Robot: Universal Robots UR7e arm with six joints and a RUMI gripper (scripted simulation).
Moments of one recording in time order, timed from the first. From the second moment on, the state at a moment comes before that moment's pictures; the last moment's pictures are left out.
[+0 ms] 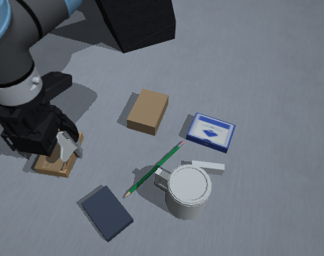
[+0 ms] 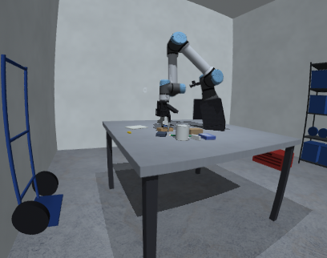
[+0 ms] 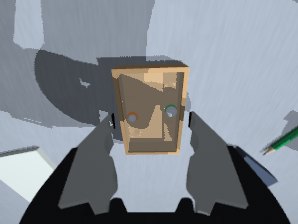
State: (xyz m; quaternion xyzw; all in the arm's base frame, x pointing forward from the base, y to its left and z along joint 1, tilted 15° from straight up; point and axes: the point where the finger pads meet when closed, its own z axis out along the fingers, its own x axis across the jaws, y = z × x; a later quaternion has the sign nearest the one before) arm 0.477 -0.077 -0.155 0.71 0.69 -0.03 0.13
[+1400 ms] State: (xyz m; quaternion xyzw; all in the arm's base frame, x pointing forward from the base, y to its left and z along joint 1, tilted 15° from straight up) arm 0.477 -0.075 -0.139 0.71 0.69 -0.02 0.13
